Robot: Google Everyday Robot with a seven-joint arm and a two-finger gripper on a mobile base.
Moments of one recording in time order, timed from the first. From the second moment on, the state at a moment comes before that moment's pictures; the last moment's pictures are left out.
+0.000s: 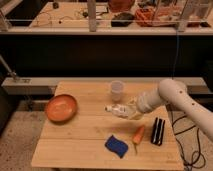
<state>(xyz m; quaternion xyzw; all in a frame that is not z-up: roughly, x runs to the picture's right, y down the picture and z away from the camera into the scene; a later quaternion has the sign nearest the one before) 0.131 0.110 0.744 -0.24 -0.30 0.06 0.92</state>
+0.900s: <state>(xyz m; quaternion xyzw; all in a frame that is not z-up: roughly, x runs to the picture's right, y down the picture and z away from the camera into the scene) 0.123 0.105 0.737 -0.22 -0.34 0.08 0.91</state>
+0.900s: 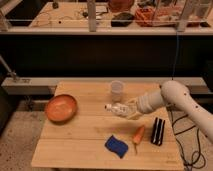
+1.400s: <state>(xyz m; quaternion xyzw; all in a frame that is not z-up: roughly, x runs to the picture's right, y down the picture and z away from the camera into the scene) 0.118 0.102 0.735 -0.22 -0.36 0.08 0.90</state>
